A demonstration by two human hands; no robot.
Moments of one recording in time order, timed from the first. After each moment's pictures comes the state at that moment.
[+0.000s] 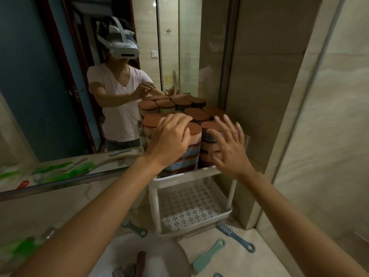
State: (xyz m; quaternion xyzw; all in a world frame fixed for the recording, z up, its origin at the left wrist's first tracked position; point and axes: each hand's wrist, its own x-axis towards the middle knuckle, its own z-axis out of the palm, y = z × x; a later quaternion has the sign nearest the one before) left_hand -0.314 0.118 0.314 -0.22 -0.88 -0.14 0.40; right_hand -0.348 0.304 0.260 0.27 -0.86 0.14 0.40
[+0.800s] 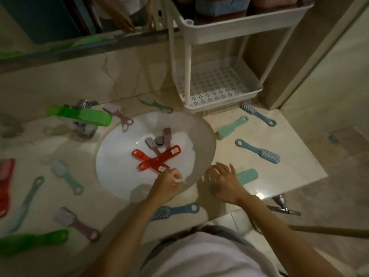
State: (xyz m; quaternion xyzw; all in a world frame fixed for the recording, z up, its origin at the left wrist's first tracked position) left_hand -0.071 0.040 0.009 0.08 -0.90 -0.37 -0.22; right_hand -0.095 0.242 -0.020 0.20 -0.94 0.11 -0.24
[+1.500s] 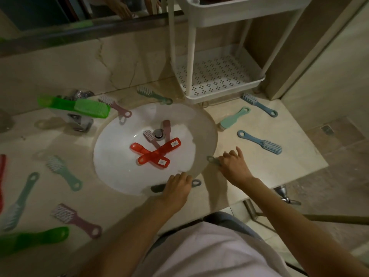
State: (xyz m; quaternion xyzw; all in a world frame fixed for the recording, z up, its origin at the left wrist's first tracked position) left_hand -0.049 0.055 -0.025 -0.18 -0.97 -0.05 -0.17; right_hand -0.114 0.238 -0.020 0.18 -0.97 -0.01 -0.16
